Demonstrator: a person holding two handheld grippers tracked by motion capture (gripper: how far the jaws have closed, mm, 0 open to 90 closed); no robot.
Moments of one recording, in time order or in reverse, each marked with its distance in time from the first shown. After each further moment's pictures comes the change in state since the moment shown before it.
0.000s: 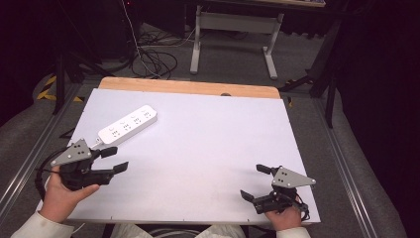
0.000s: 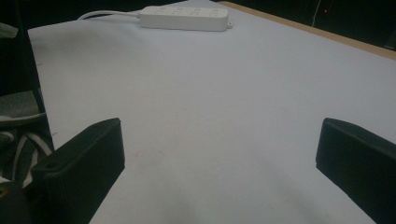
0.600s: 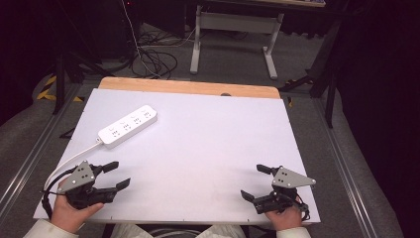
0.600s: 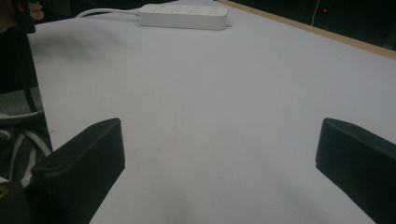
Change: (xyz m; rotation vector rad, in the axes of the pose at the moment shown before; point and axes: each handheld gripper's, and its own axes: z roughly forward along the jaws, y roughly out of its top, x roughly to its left) left arm -0.012 -0.050 0.011 -0.055 0.023 0.031; right arm -0.001 -0.001 0.000 0.005 -0.003 -0.004
